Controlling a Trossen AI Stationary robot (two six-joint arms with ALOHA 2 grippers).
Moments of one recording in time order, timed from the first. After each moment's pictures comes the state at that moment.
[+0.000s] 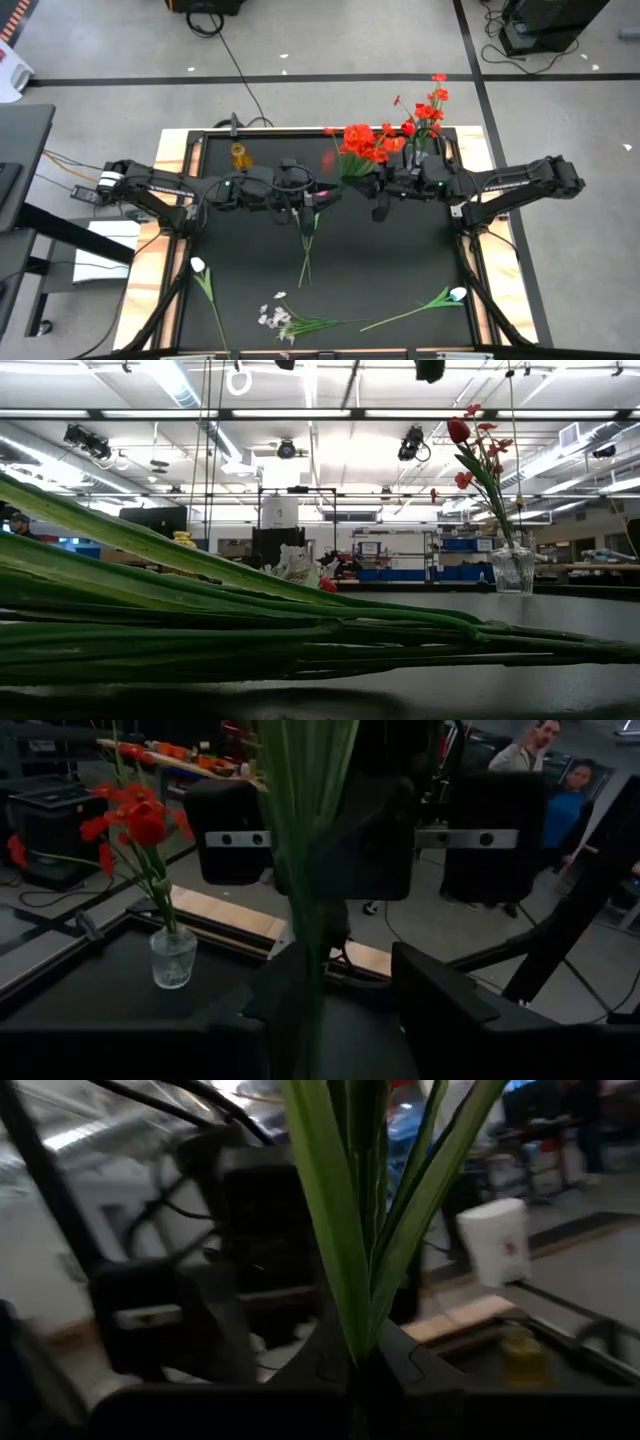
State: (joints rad) left arm -0.11 1.43 1.23 0.14 -0.26 -0.29; right arm 0.04 1.17 0.90 0.37 0.17 0.32
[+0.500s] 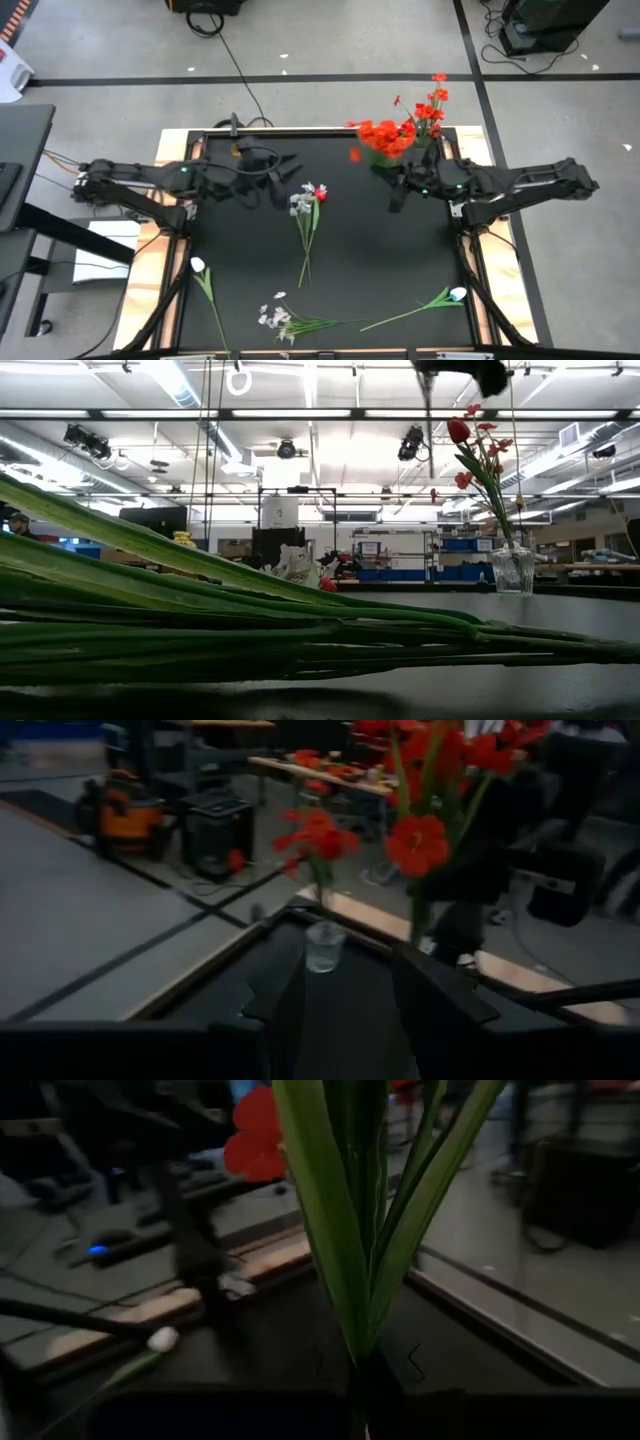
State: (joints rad) left arm -0.10 1.19 1.23 -0.22 -0.59 -0.27; right arm 0.09 0.92 0.86 -0.12 0.51 0.31
